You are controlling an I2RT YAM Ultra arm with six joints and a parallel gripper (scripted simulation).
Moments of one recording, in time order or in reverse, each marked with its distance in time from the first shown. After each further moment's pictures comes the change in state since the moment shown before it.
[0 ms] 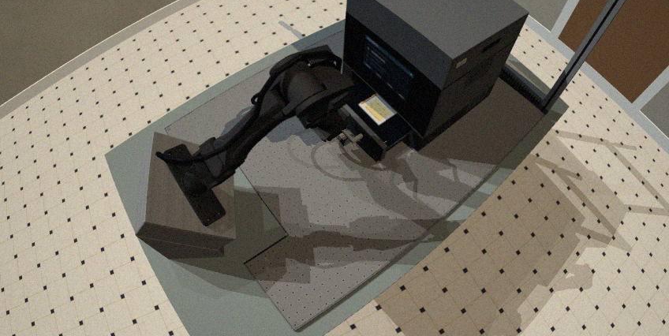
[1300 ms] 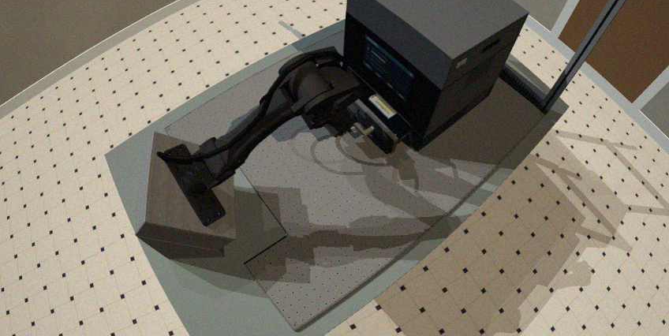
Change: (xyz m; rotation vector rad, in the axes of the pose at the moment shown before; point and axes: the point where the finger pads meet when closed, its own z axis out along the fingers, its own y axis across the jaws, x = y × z) arm 0.000 -0.037 0.022 0.134 0.000 0.001
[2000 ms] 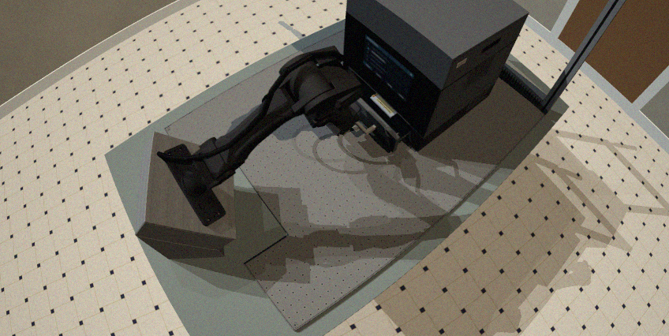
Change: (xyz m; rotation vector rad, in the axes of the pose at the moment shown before) arm 0.000 -0.006 0.004 -0.001 -0.002 0.000
